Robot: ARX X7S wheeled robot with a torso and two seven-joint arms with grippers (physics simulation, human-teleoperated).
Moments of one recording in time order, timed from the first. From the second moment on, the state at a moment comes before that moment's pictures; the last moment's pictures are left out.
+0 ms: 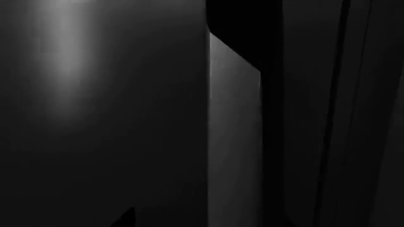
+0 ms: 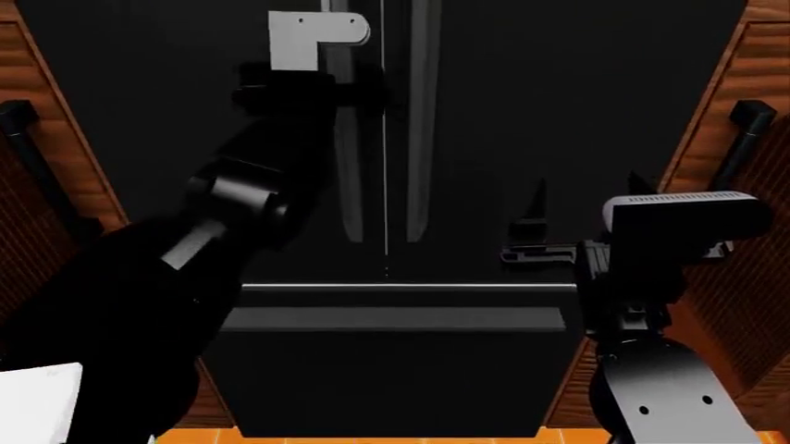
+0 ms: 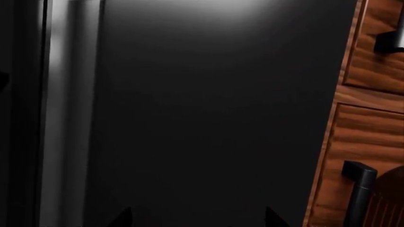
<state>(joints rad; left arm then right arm) -1.50 -0.01 1.39 -1.19 -1.33 0.08 -0.35 0.43 0.23 -0.10 -0.62 0.09 0.84 0.20</state>
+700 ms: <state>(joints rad) -1.52 0.00 1.62 -1.19 -1.56 0.17 -0.33 0.42 0.23 -0.11 -0.61 0.11 0.82 0.21</state>
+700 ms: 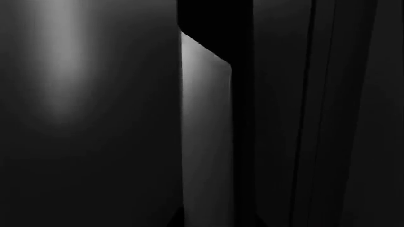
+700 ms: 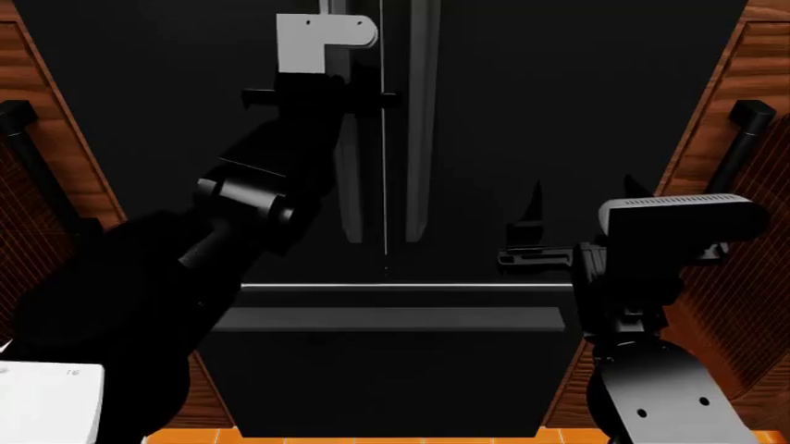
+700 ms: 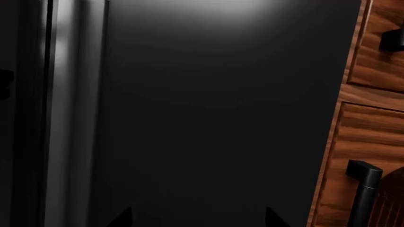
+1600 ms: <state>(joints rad) -1.45 -0.54 1.66 -0.14 -1.39 0.37 -0.85 0.40 0.24 -0.11 -0.61 0.14 0.79 0.23</state>
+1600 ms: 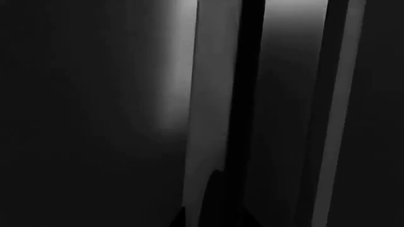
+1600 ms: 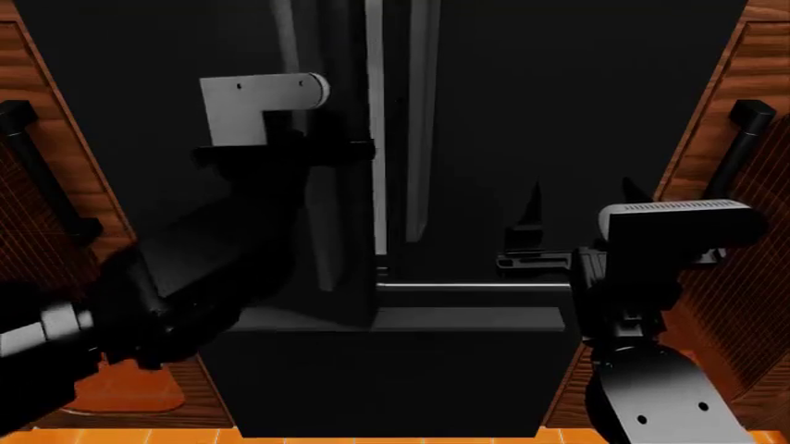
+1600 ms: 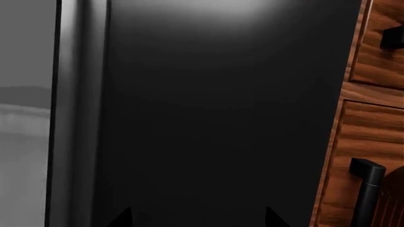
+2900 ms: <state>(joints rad) -1.25 -1.23 1.69 0.56 -1.10 0.59 -0.96 0.40 0.26 -0.14 -0.61 0.17 0.79 0.26</state>
